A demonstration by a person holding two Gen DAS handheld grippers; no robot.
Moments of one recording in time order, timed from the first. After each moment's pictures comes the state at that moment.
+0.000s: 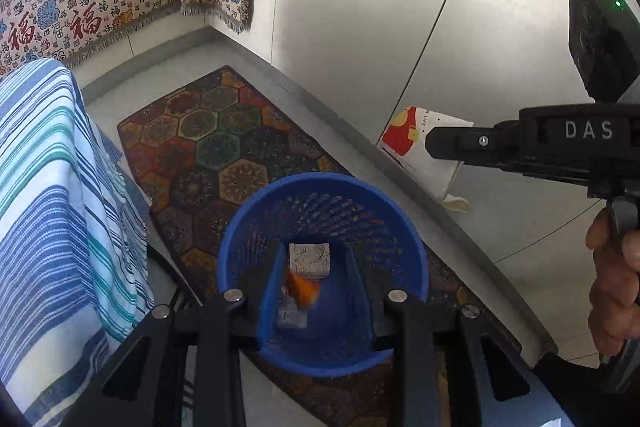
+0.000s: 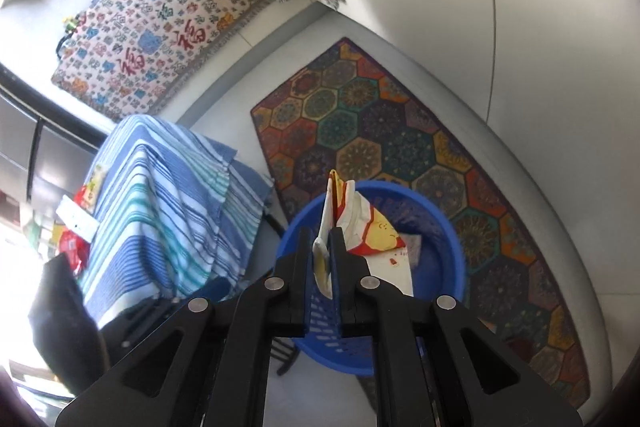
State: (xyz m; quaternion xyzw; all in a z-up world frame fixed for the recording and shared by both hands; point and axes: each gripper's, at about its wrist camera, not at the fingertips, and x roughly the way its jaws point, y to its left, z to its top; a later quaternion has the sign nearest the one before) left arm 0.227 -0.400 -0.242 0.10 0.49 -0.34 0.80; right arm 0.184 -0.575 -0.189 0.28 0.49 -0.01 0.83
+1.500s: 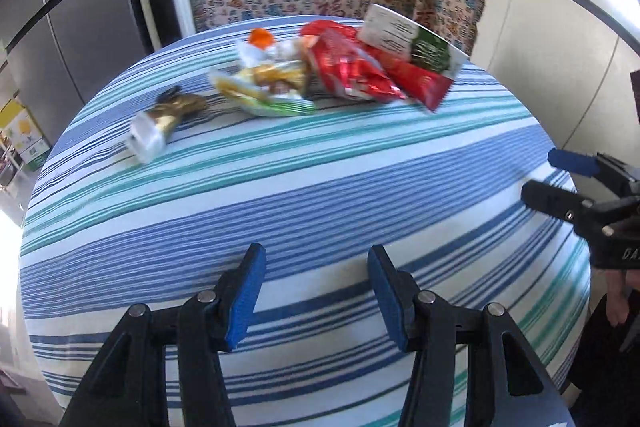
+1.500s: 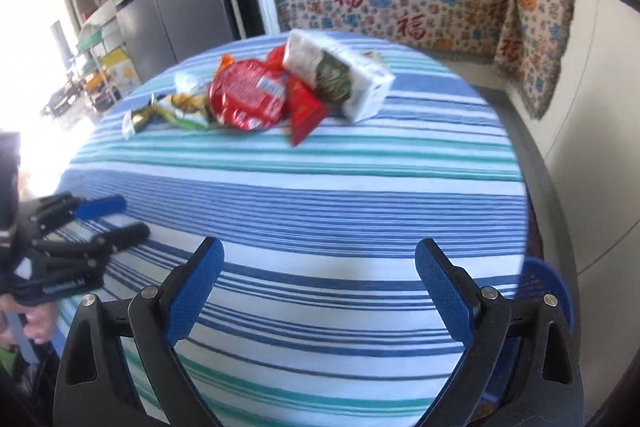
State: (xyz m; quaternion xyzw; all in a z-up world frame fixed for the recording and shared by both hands) left arm 0.167 0.030 -0.174 0.03 0.46 -0.09 0.88; right arm 0.158 -0.233 -0.142 -0.03 0.42 0.19 0.89
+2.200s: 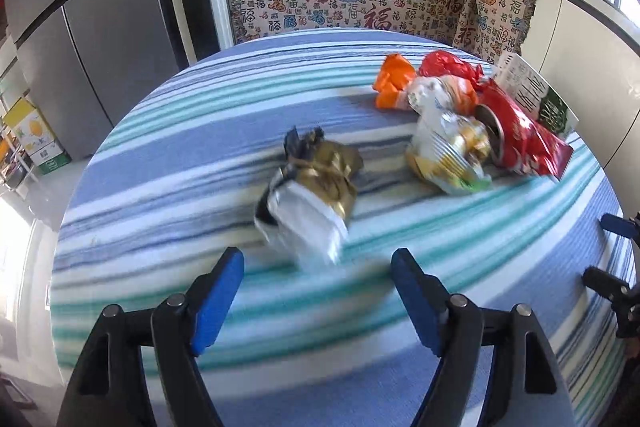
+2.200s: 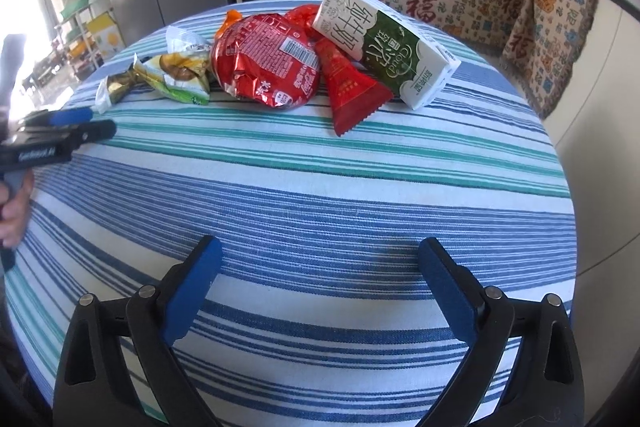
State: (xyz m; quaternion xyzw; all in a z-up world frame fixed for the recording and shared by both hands) left arm 0.263 0.138 -0.181 0.04 0.45 -0.07 0.89; right arm 0.173 -0.184 -0.166 -0.08 0.45 0.17 0.87
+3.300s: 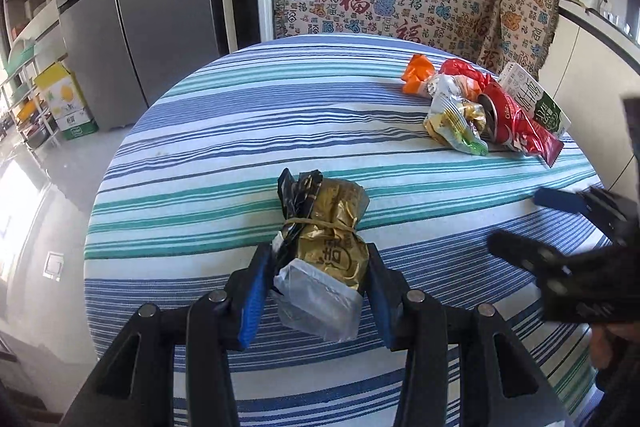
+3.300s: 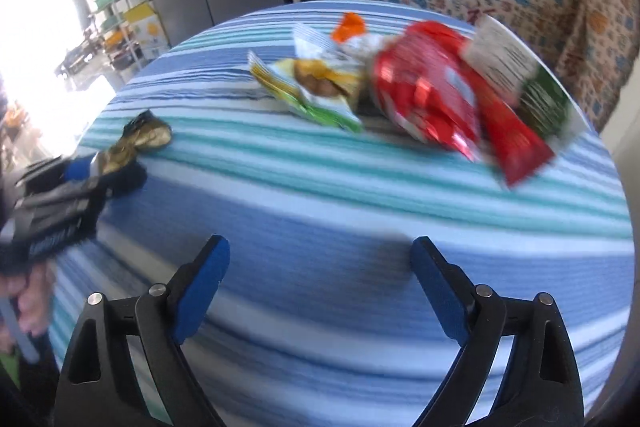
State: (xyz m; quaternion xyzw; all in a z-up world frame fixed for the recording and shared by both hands) left arm 0.186 0.163 -0.175 -0.01 0.43 -0.02 0.90; right arm 0.192 -0.074 -0.162 -0.08 0.46 0.23 0.86
